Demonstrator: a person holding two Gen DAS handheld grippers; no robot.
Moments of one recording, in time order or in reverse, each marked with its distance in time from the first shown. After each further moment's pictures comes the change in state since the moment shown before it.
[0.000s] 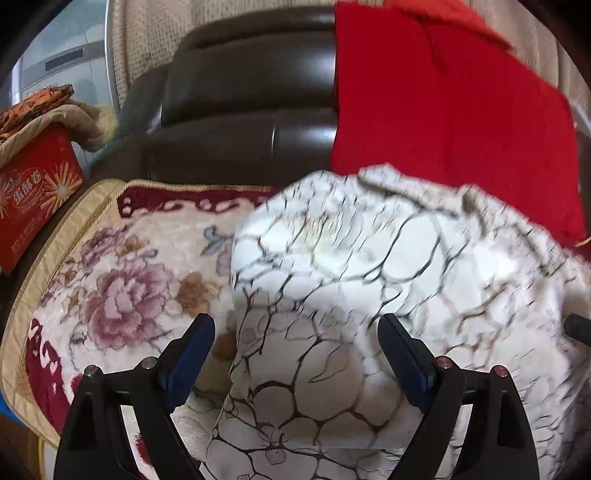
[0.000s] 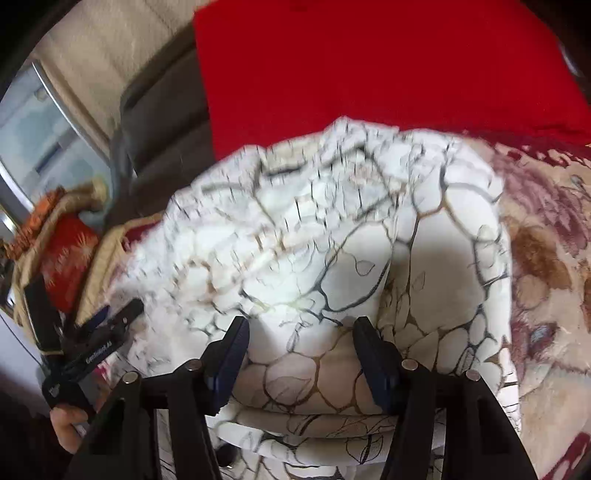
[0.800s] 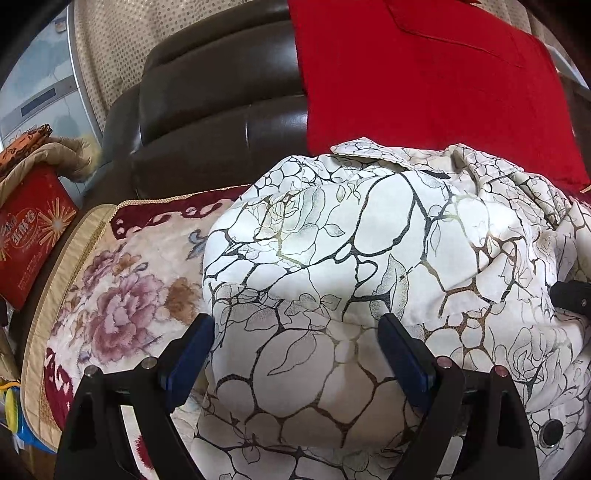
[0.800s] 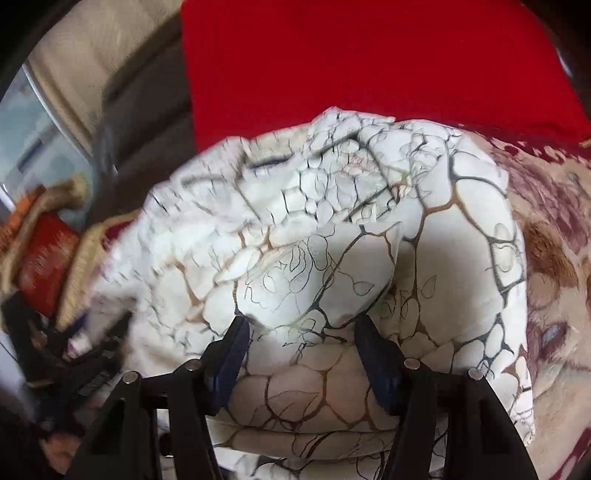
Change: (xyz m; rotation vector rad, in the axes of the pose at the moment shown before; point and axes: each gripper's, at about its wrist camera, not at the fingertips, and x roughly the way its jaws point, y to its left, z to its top) left arm 0.015 -0.033 -0.008 0.158 0.049 0.065; right arm 0.033 0.012 0.000 -0.031 0.057 -0.124
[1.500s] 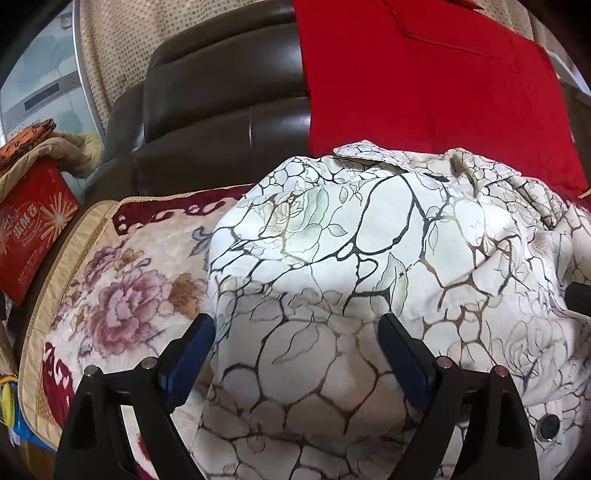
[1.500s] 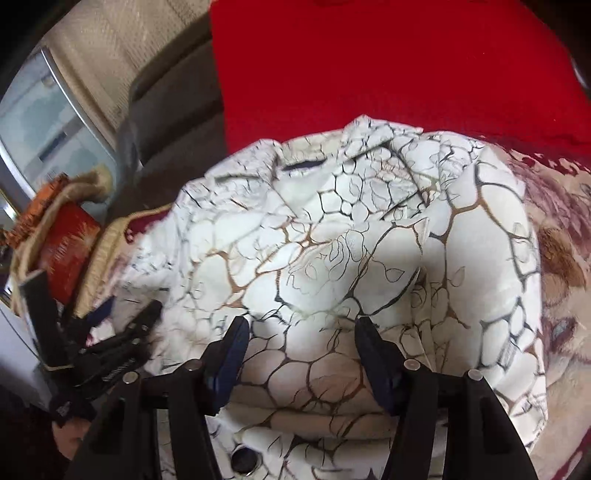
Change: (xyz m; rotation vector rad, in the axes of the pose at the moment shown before) left arm -0.009 0.007 -0.004 -0.029 -0.004 -0.013; right arm -0.016 0.012 -0.006 -0.005 -0.038 0.116
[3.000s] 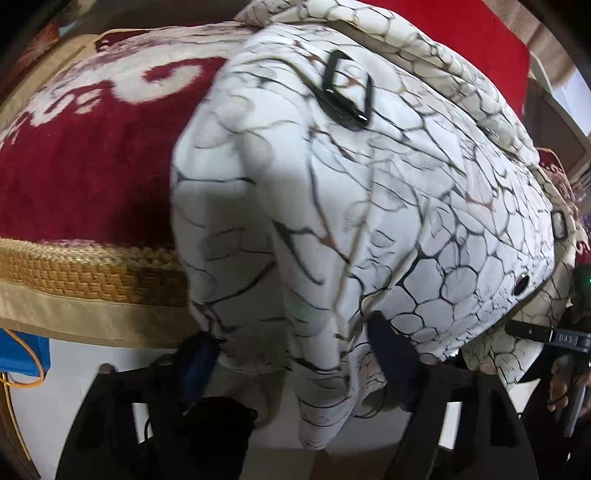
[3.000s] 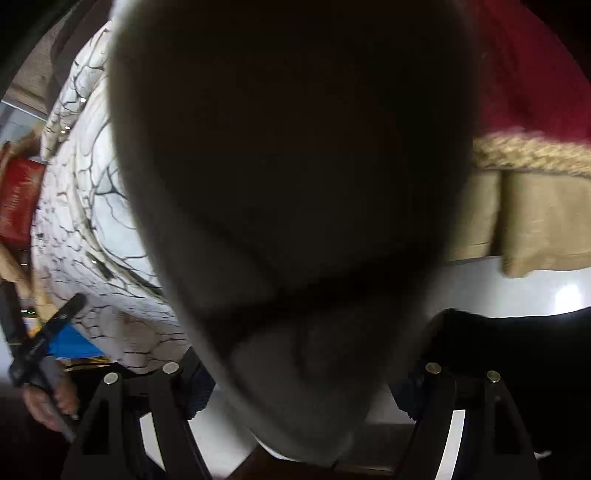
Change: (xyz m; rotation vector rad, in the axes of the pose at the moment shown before) left arm -0.021 0.070 -0.193 -0.120 0.352 -0.381; right arm -0.045 -0.081 -0.239 0.234 0.413 -0.125
